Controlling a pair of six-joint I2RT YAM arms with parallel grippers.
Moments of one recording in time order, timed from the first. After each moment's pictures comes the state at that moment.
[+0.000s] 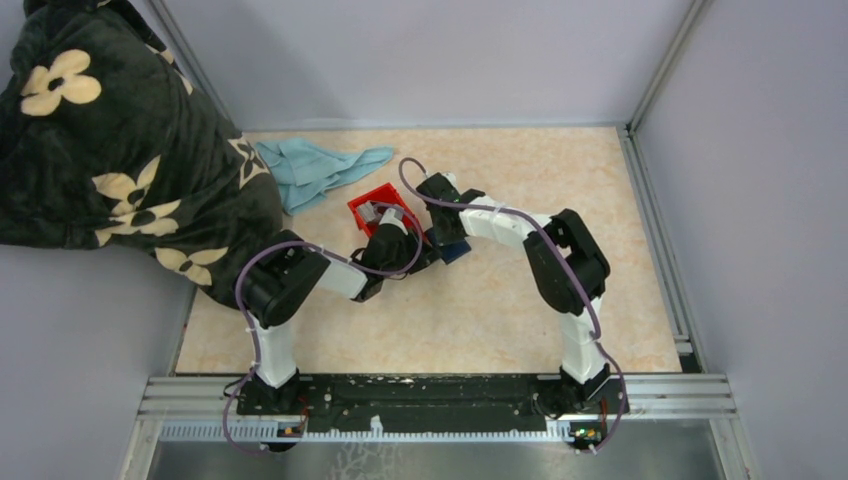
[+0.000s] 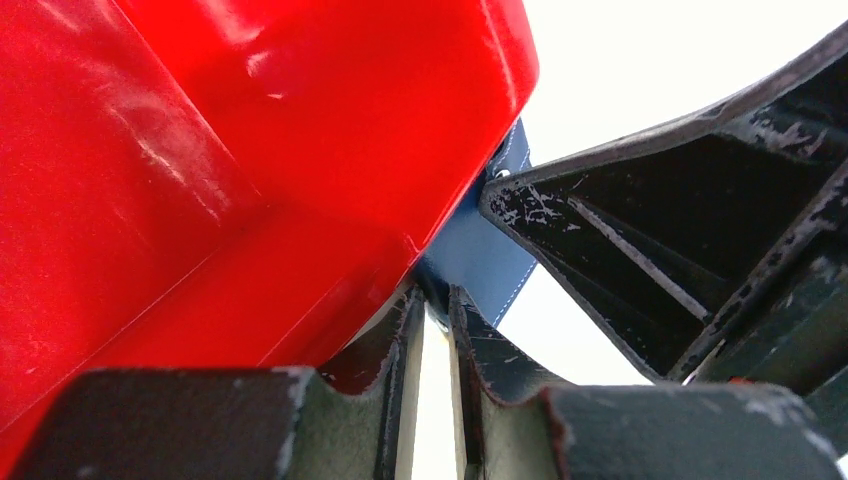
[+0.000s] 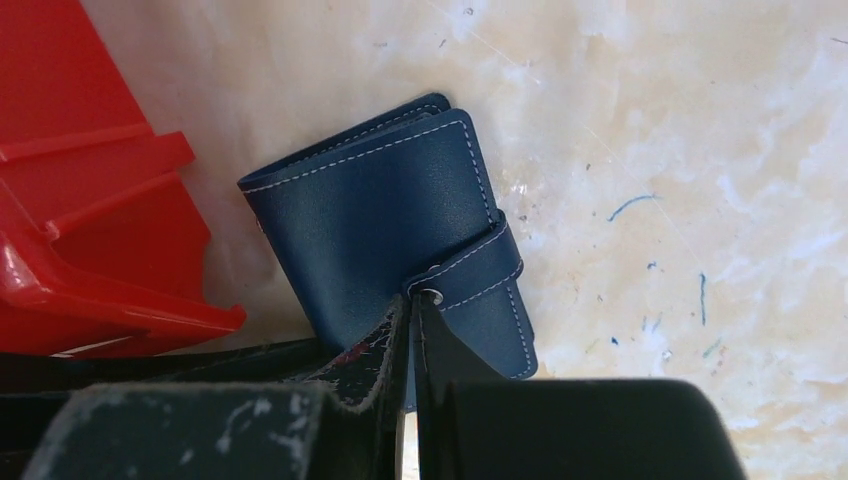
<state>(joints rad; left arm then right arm) -0.70 1.92 0.70 0.71 0.01 -0.96 0.70 2.00 1.44 -0.54 0.31 0.36</state>
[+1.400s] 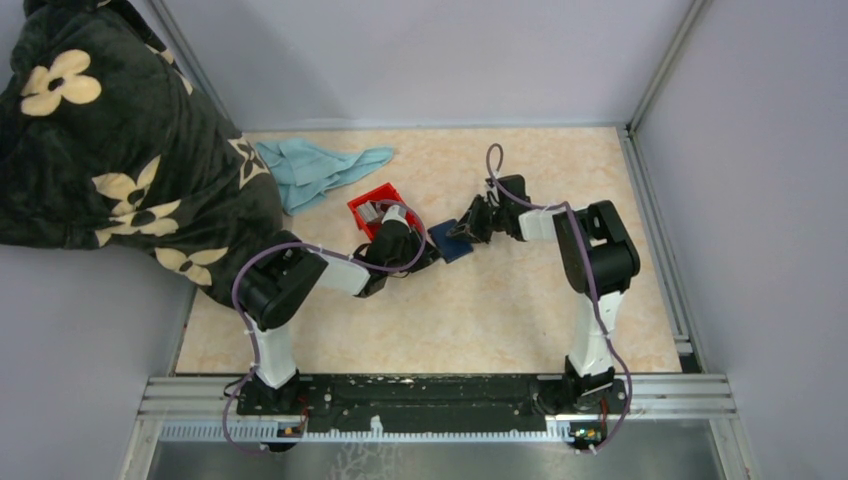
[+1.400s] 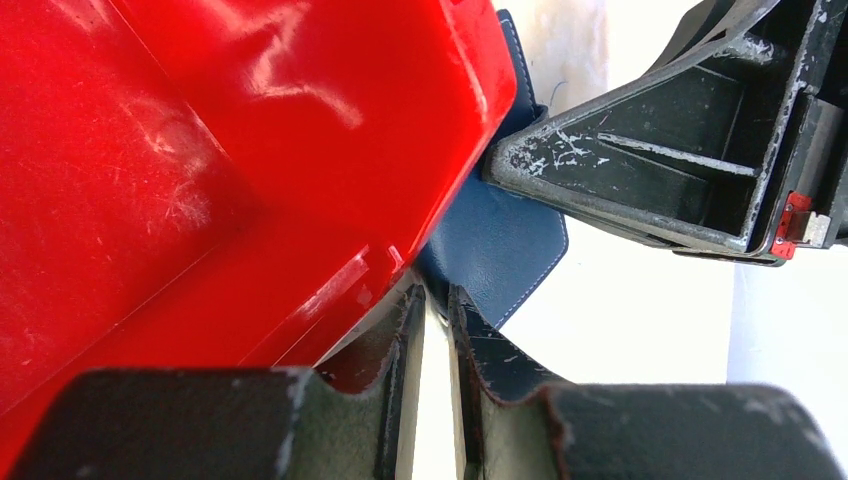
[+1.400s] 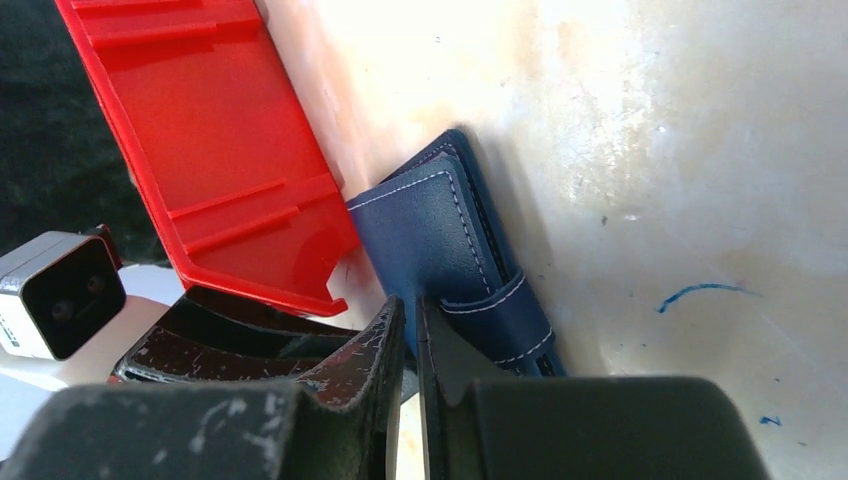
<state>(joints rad) -0.71 1.90 0.76 0.59 -0.03 -0.95 0.31 1.99 1.07 0.12 -0.60 0.82</state>
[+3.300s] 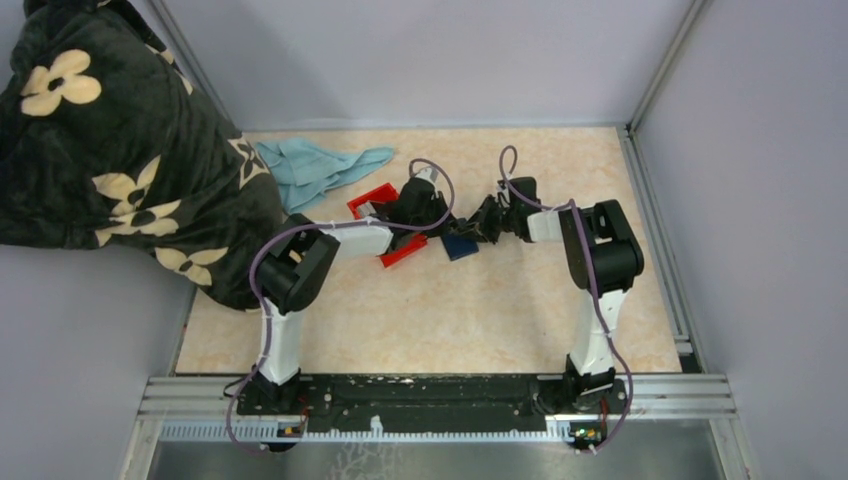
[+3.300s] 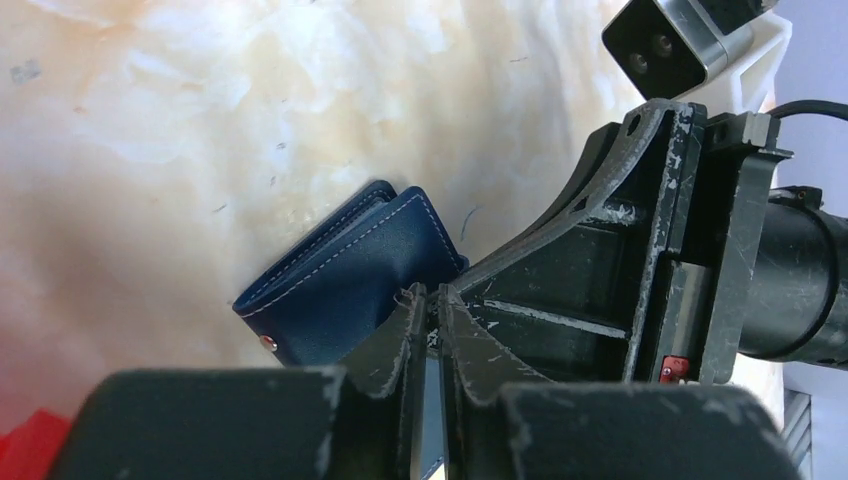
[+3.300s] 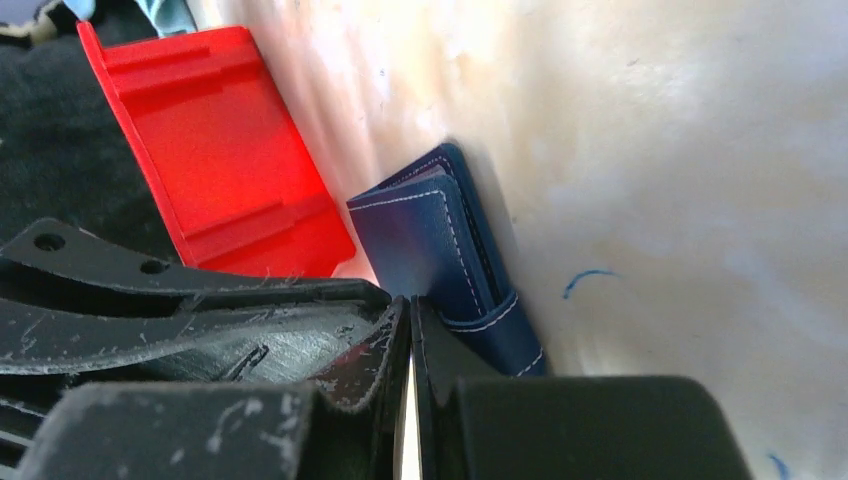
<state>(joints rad) -0.70 2.05 1.24 0.24 0.06 -0.73 0.26 2.00 1.02 0.19 -0.65 0.90</state>
